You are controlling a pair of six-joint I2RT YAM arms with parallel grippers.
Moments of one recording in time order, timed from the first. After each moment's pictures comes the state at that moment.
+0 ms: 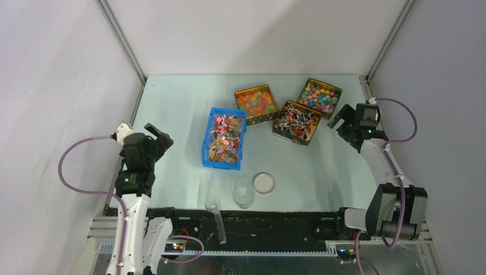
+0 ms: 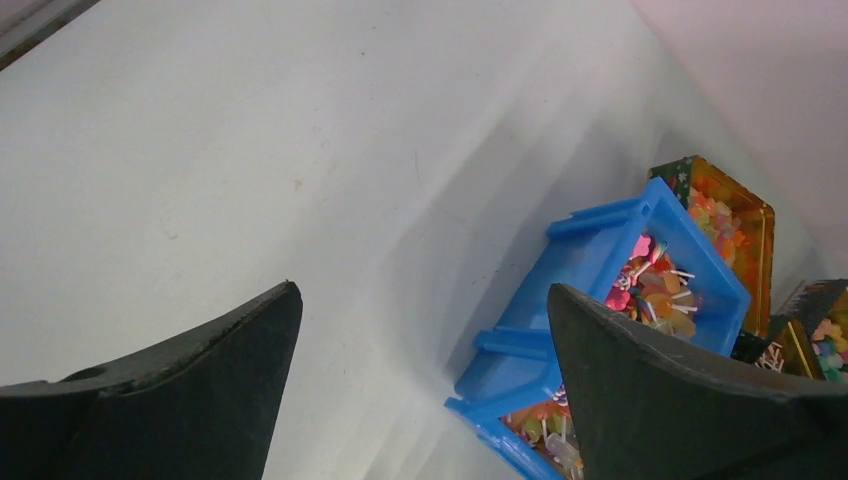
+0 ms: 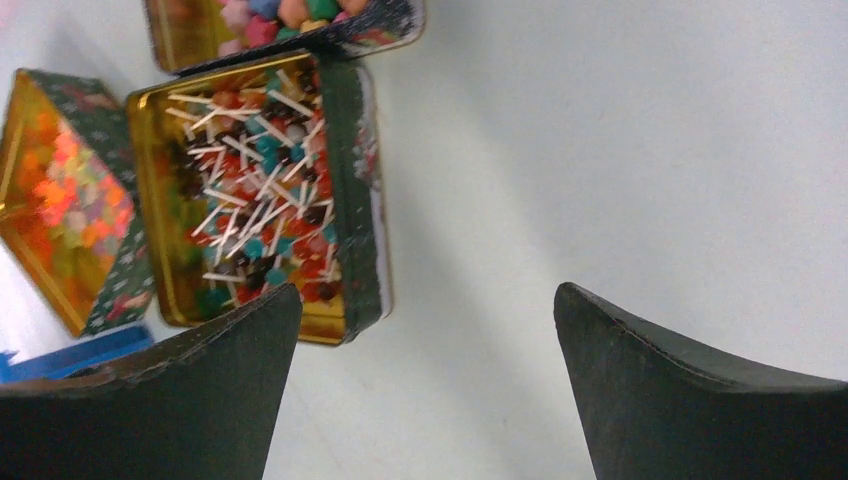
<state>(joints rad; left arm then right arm) 0.09 0.64 0.71 -0.55 -0.21 -0.64 -0.12 1.30 0.88 -0.34 0.00 0.62</state>
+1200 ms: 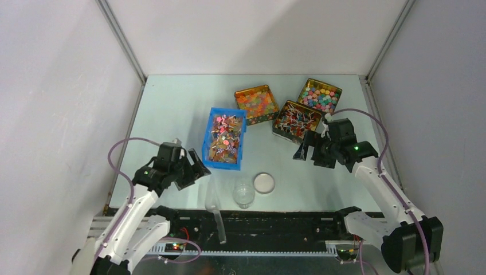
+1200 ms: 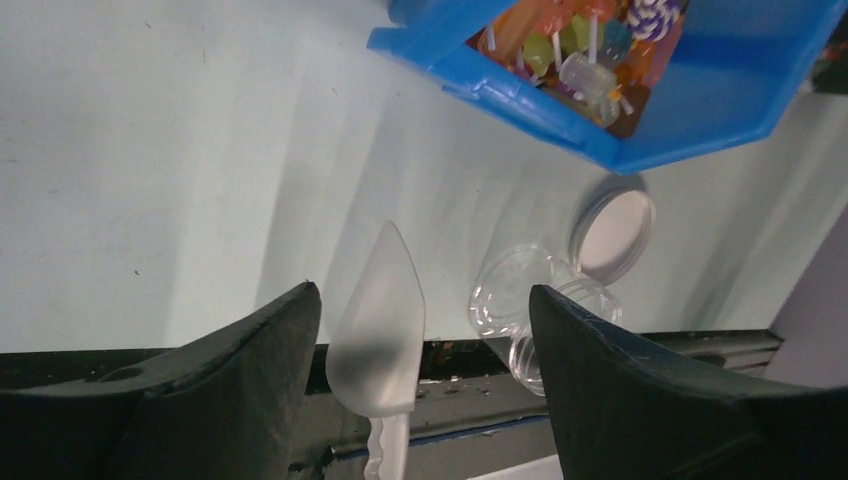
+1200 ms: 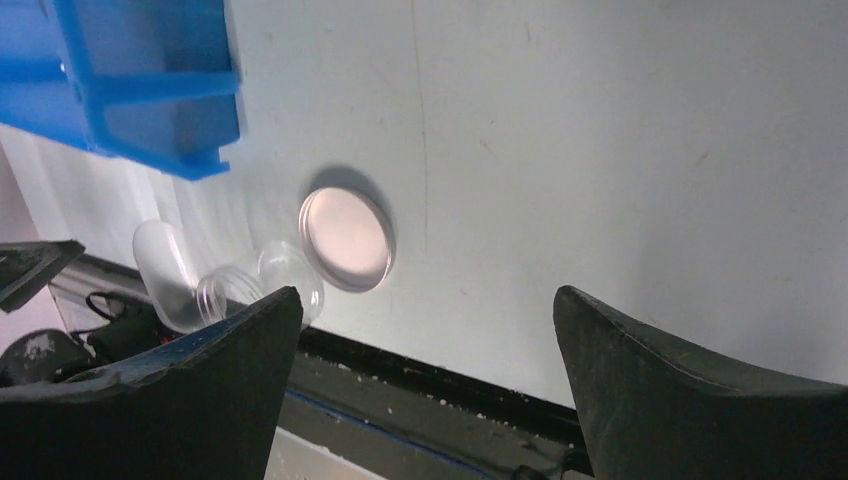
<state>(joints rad) -0.28 0.73 0.62 -0.83 0.13 -0.78 0.25 1.04 0.83 -0.71 -0.27 0.54</state>
